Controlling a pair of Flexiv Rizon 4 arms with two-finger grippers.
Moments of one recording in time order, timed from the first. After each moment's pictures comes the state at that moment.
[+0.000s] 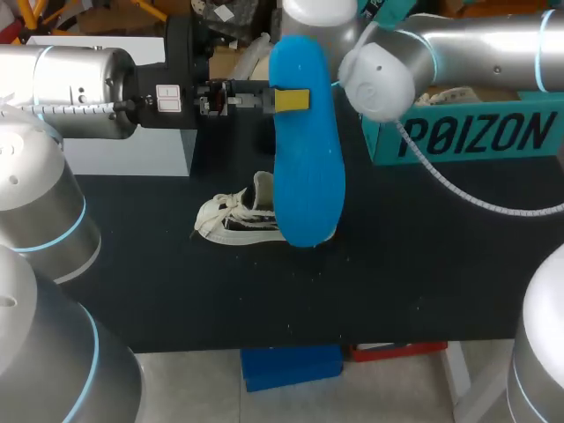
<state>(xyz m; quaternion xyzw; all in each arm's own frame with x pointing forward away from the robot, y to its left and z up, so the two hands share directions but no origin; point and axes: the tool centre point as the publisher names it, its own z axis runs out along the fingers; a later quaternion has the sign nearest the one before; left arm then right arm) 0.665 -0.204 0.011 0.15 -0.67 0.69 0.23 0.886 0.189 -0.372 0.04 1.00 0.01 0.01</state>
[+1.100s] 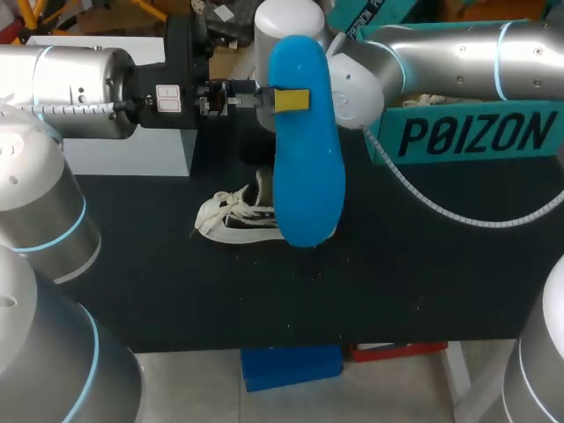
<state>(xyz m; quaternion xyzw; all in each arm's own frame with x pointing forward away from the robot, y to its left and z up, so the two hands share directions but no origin) 0.665 -0.204 0.011 0.15 -0.67 0.69 0.23 0.893 0.213 -0.406 0.05 1.00 0.01 -0.01</state>
